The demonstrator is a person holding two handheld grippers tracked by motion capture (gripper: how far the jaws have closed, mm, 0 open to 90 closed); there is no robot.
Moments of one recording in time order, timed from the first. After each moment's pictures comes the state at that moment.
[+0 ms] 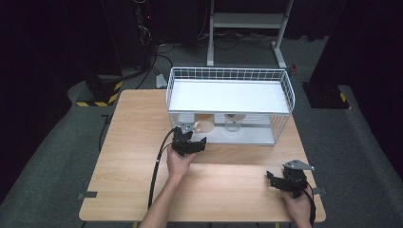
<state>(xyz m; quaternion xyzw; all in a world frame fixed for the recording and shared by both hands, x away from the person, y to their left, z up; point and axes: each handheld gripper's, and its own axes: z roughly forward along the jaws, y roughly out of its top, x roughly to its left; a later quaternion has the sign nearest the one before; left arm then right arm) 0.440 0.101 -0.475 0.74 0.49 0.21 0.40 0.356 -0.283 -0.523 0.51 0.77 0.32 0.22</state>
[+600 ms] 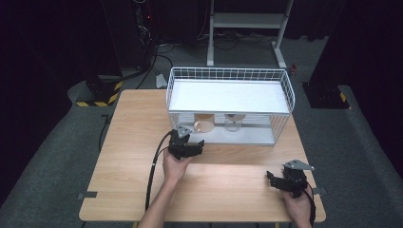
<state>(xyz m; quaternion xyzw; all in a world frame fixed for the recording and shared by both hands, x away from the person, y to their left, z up) 0.422 0.109 -0.468 0.75 0.48 0.22 0.41 0.356 -0.283 -0.523 0.51 0.77 0.32 0.22</state>
